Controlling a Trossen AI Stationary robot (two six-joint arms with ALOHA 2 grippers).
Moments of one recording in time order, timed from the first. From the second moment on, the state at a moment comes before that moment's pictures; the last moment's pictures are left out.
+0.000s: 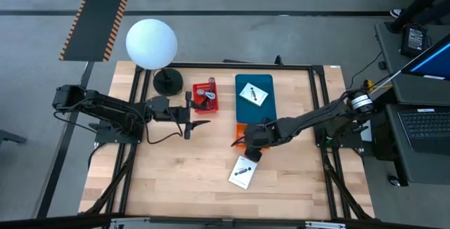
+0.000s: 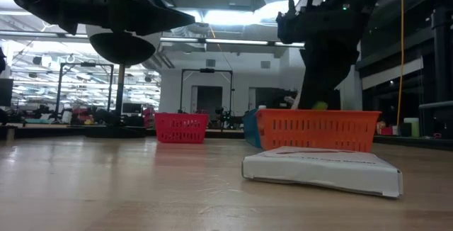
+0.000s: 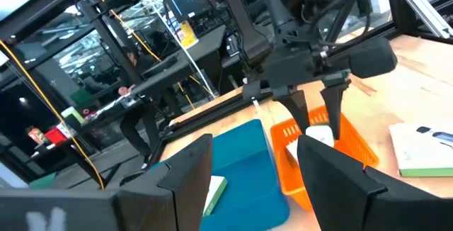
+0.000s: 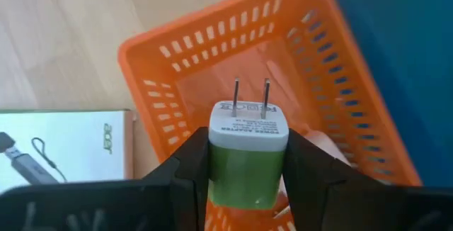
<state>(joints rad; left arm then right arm) 0.05 1.15 0.37 0.74 -0.01 0.47 0.25 1.67 1.07 -0.62 0.28 0.67</state>
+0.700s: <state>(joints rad) 0.05 1.15 0.37 0.74 -0.01 0.47 0.25 1.74 1.07 -0.56 0.27 0.60</state>
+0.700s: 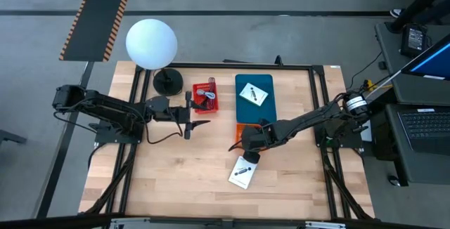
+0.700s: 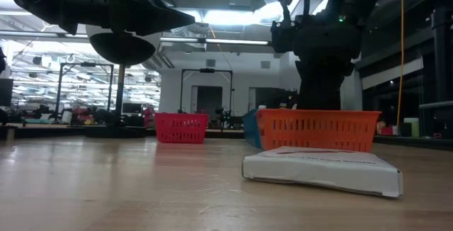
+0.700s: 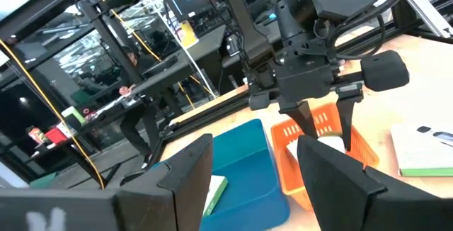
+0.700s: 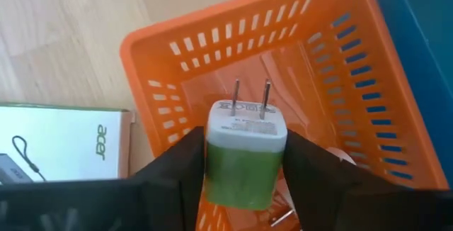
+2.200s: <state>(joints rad) -0.25 1.18 0.39 0.63 -0.19 0.31 0.50 1.58 1.11 -0.63 0.35 0.86</state>
